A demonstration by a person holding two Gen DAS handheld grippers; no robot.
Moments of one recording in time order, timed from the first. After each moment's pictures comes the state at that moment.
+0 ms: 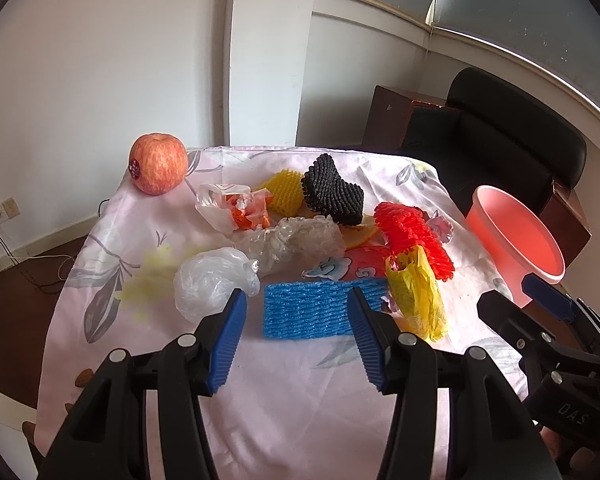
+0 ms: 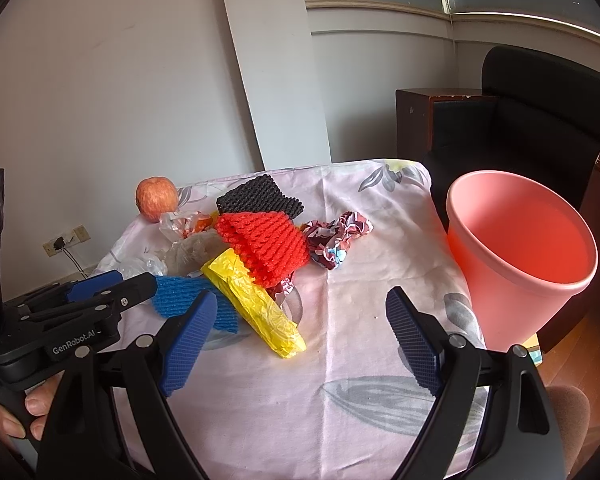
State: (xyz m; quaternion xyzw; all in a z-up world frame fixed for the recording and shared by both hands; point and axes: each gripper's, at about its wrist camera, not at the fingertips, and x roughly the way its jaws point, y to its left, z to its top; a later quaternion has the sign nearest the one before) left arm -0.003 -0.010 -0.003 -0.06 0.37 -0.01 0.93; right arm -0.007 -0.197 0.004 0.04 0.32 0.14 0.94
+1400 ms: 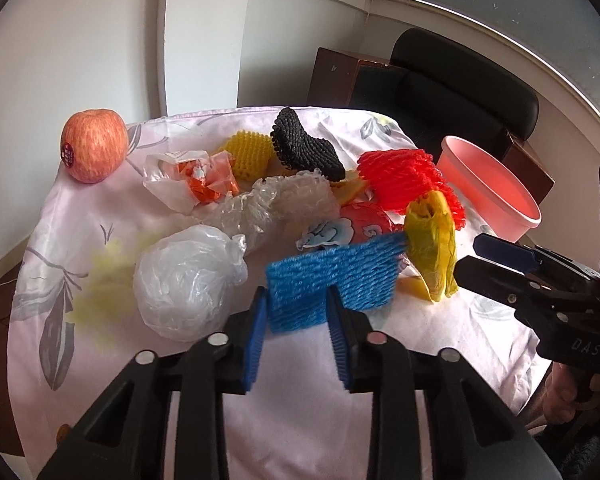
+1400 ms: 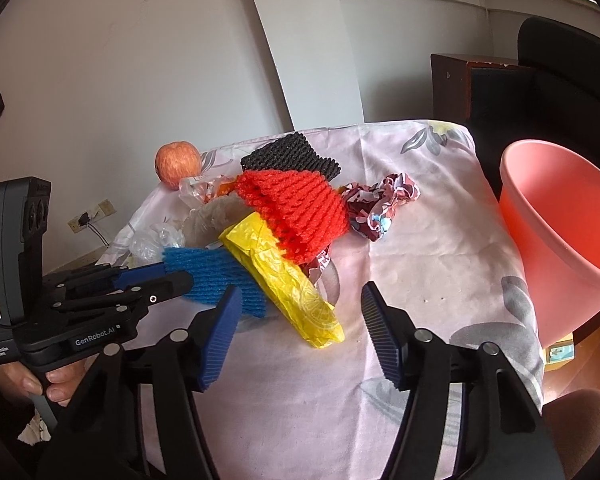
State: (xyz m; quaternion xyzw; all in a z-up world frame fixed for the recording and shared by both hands) left arm 0.026 0.014 -0.044 -0.03 0.42 -0.14 0.90; right arm 0.020 -0.181 -0.024 0.05 0.38 0.21 0.90
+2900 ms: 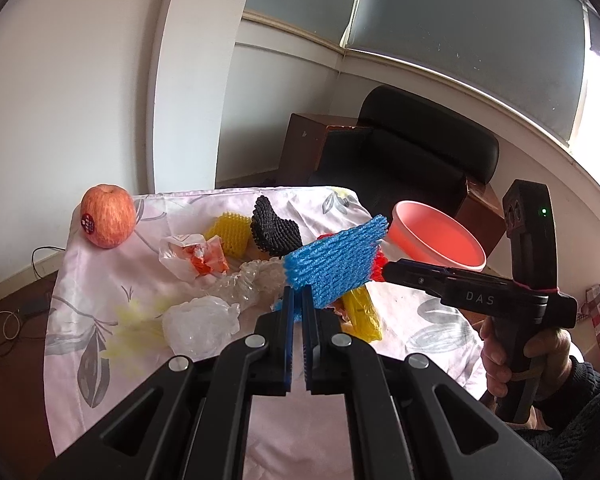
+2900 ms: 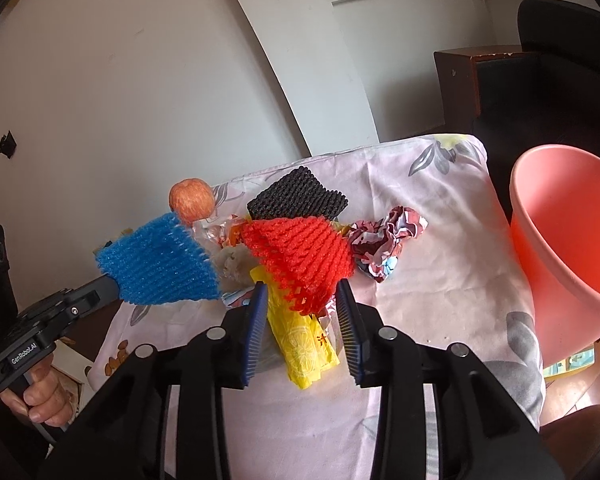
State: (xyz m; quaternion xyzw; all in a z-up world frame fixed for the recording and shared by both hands) left arm -0.018 0.033 0.027 -0.06 0.32 -0.18 0.93; right arm 0.042 -0.194 0.000 0.10 0.37 0.23 0.89
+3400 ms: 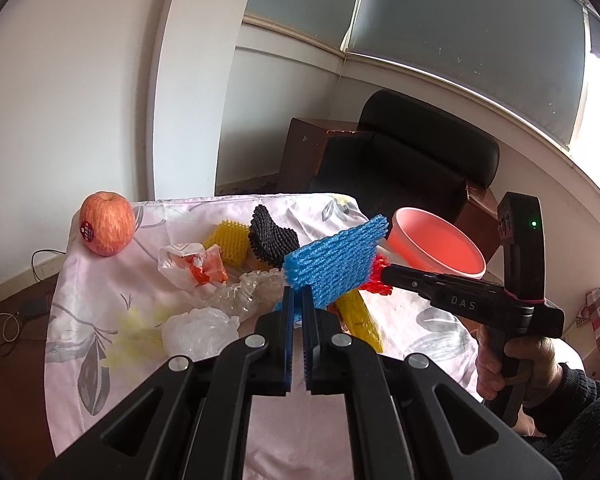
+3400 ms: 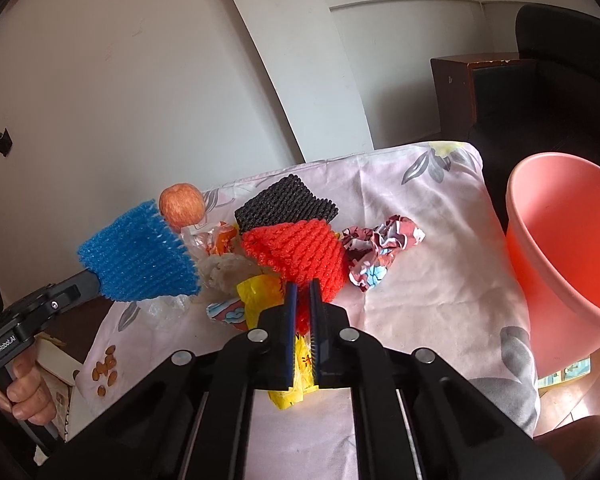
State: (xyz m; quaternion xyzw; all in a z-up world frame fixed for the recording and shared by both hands) left arm -0.014 0.029 0.035 -0.06 0.31 -0.18 0.93; right arm 0.046 -0.199 -0.001 0.11 0.35 0.22 0.90
